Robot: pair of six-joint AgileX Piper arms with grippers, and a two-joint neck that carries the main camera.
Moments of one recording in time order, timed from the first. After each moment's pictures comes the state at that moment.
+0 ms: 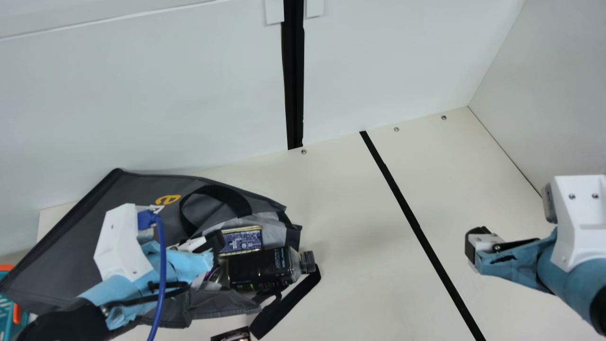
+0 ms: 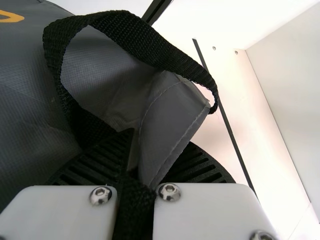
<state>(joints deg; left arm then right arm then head) -30.9 85.2 -61.7 -47.9 23.4 12.2 -15.3 48.7 -62.9 -12.6 65.6 4.3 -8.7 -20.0</state>
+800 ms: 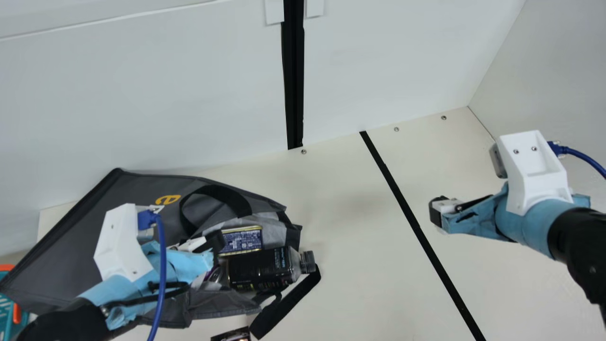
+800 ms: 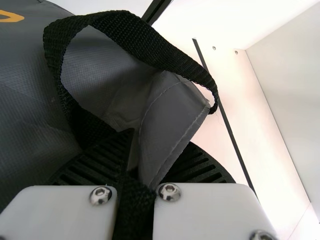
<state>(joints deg) -30.9 85.2 -61.7 -47.9 23.4 12.2 -18.6 61.1 -65.6 1.3 56.2 -10.1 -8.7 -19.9</state>
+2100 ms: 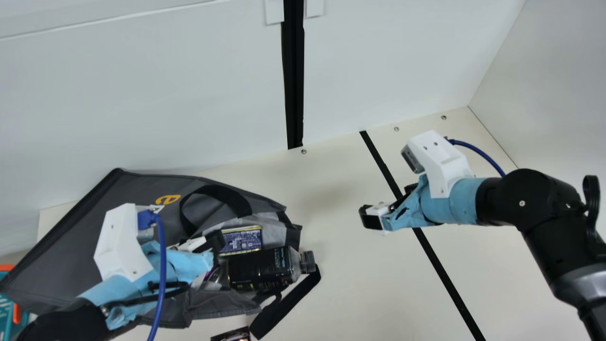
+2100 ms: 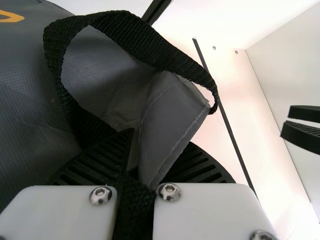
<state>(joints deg) -30.9 85.2 -61.7 -47.9 23.4 12.2 -14.8 75.9 -63.2 26.9 52.8 -35.2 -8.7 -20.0</state>
